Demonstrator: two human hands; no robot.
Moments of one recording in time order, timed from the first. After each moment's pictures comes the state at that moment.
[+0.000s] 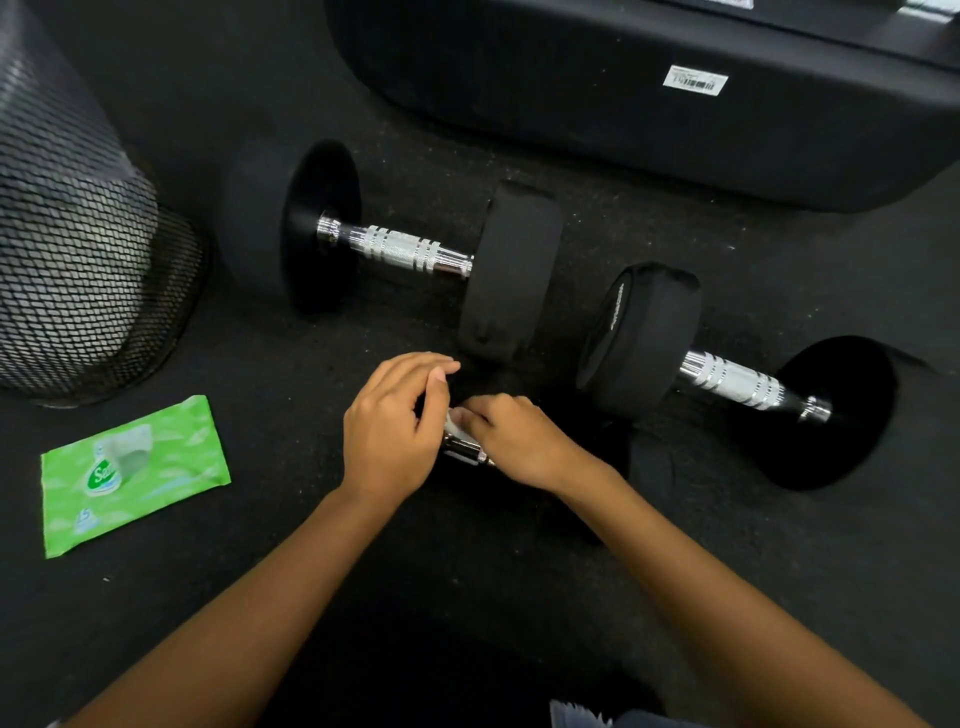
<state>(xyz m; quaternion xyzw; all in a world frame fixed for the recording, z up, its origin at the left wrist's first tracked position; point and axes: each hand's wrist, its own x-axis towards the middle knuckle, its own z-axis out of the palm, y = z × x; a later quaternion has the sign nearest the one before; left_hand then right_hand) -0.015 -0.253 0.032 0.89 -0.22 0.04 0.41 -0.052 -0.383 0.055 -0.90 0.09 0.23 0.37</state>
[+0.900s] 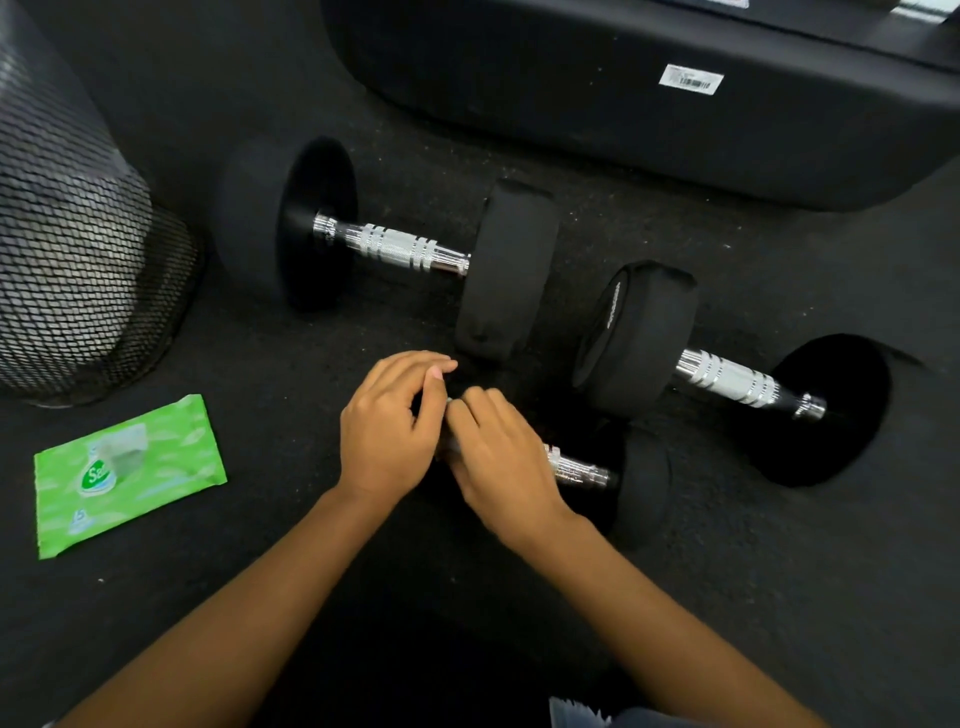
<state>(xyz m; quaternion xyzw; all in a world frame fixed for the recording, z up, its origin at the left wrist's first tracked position) -0.016 -0.252 0.032 0.89 -0.21 0.03 0.40 -0.081 -0.359 0.036 -0.98 -0.03 -0.09 0.18</state>
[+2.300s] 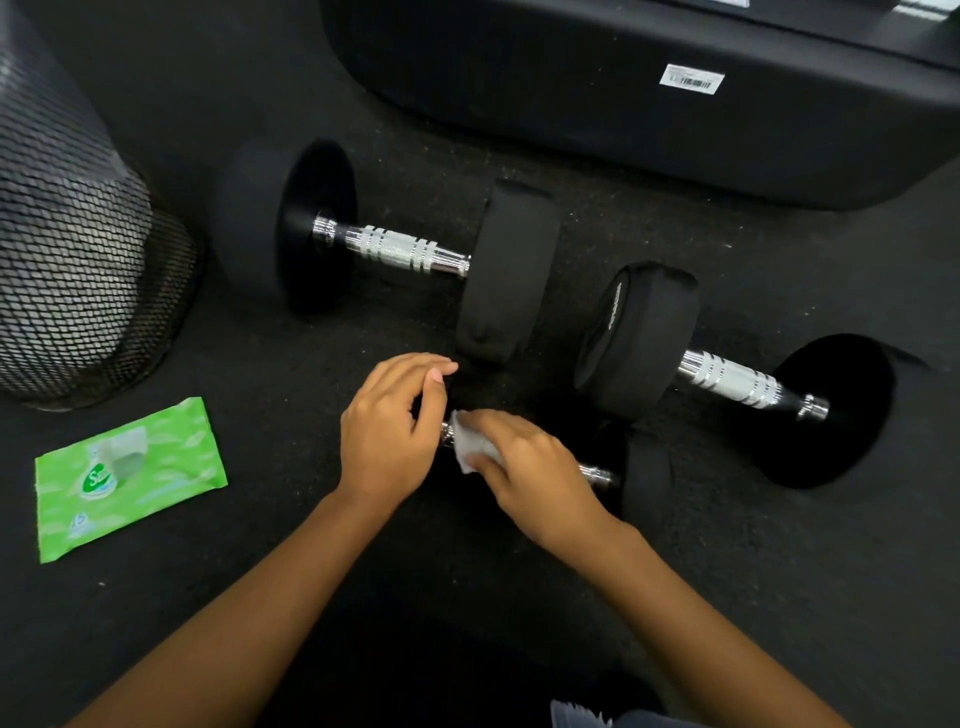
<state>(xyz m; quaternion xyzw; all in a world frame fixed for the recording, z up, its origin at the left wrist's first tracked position) -0.015 -0.251 0.031 0.89 -0.21 0.03 0.41 -0.094 -0.379 0.052 -0.95 0.03 0.07 0.31</state>
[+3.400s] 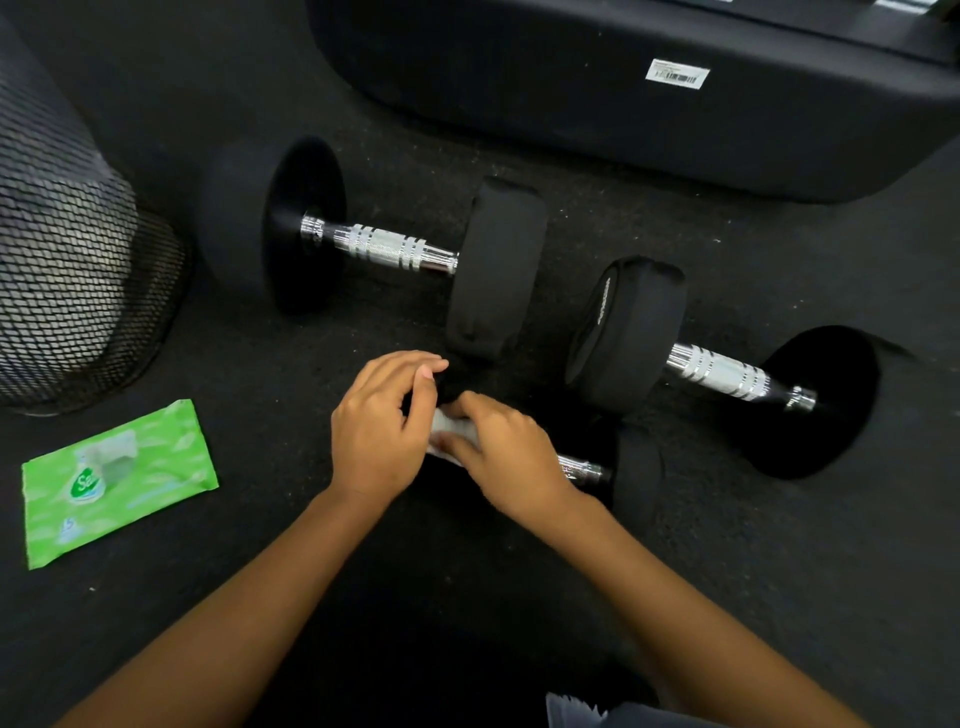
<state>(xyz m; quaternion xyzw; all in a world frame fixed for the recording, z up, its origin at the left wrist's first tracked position) -0.015 -0.252 0.032 0.89 -0.21 0.03 0.41 -0.075 -0.372 0.047 -0.94 0.08 0.06 0.32</state>
